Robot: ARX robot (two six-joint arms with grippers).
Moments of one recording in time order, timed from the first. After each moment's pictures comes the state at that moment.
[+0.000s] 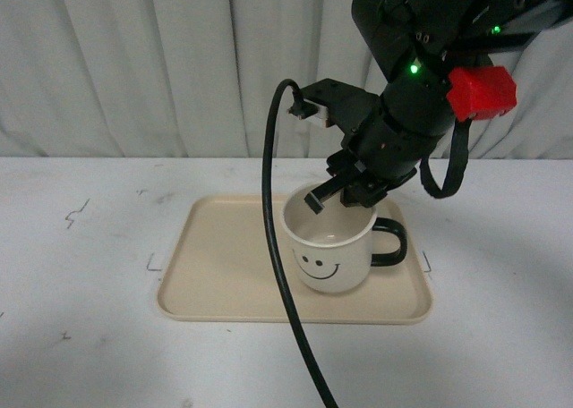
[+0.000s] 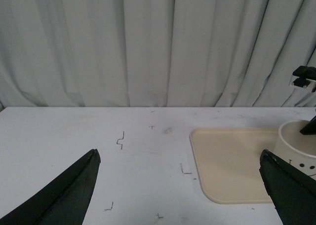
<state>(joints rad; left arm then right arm) 0.00 0.01 0.01 0.00 0.00 -0.01 0.38 2.23 1.70 -0.51 -0.07 -0.39</state>
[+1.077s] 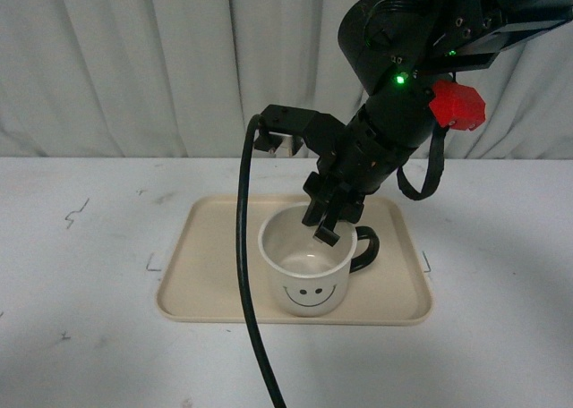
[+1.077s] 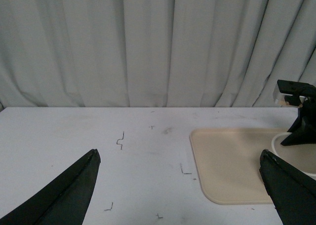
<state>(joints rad) 0.00 0.01 0.01 0.00 0.00 -0.01 0.38 2.35 1.83 -0.58 -0.33 -0.80</state>
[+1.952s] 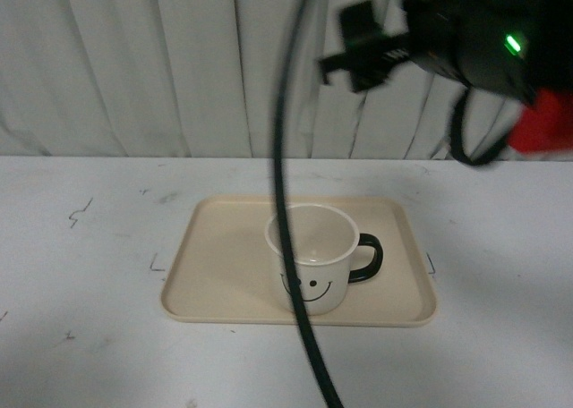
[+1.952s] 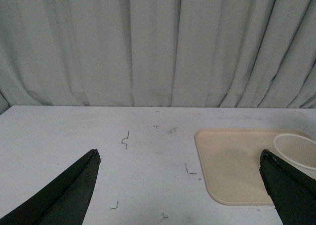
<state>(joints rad) 0.00 0.01 0.01 0.00 0.00 -0.01 0.39 1.86 1.00 0.79 0.26 -0.19</state>
